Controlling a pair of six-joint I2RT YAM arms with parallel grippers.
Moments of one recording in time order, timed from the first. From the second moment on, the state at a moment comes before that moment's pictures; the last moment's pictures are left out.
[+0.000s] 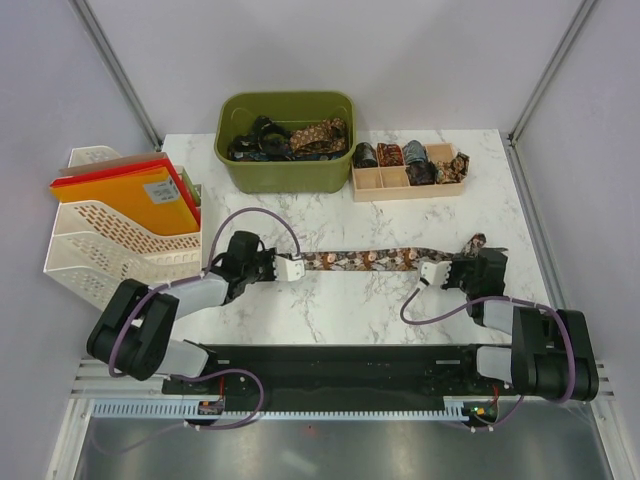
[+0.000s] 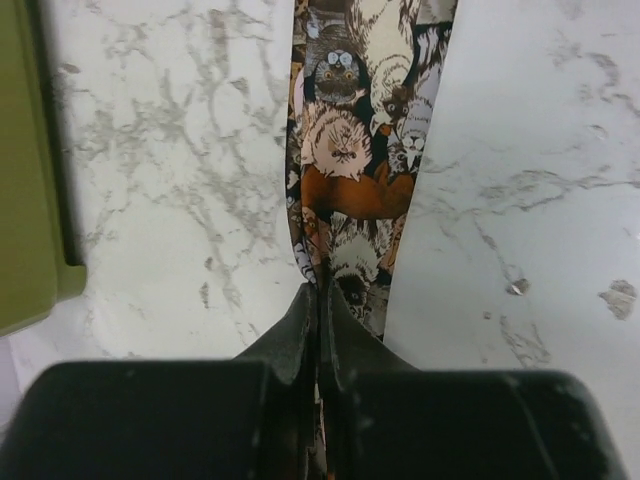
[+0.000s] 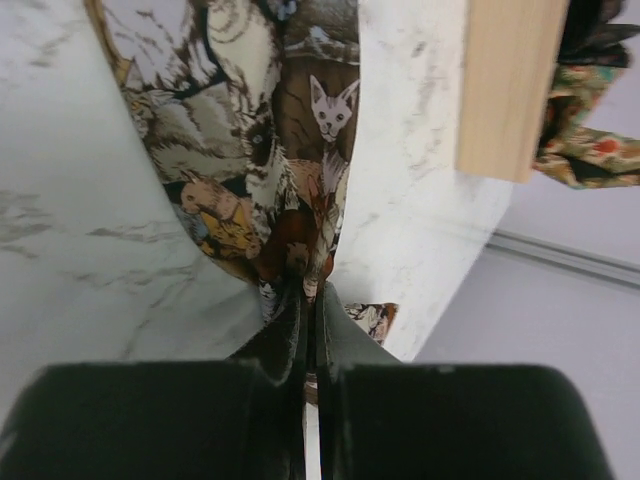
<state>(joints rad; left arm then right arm) -0.40 1.39 0.46 0.16 0.19 1.13 -0.11 1.26 0.18 0.47 -0.32 -1.53</state>
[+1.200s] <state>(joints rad) -0.52 1.08 0.13 0.48 0.12 1.13 -0.23 1.86 0.06 1.39 -0.52 -1.85</state>
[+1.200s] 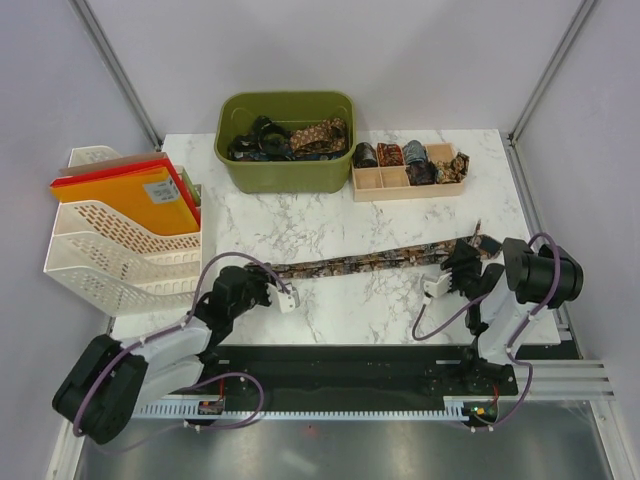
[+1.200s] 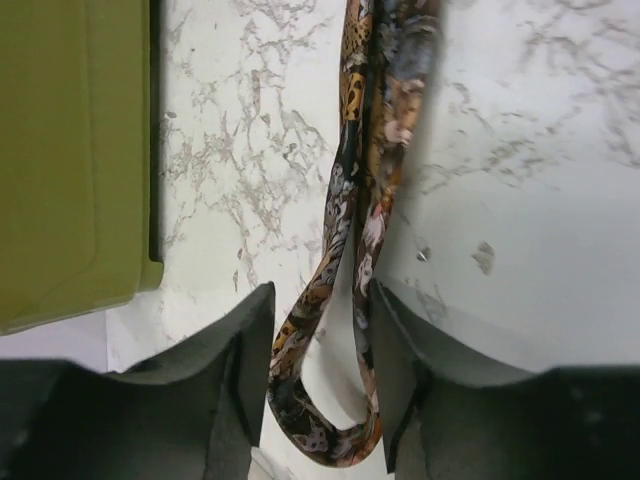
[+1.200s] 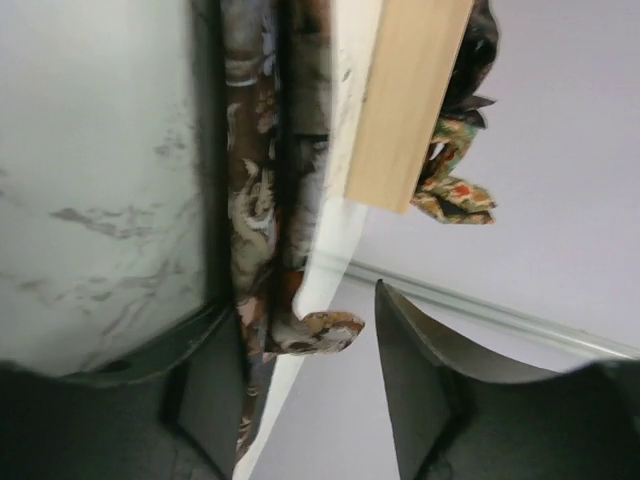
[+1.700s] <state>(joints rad) -0.52 0.83 0.36 -0.21 0.29 1.06 -0.29 1.24 0.10 0.81 -0.50 -1.90</state>
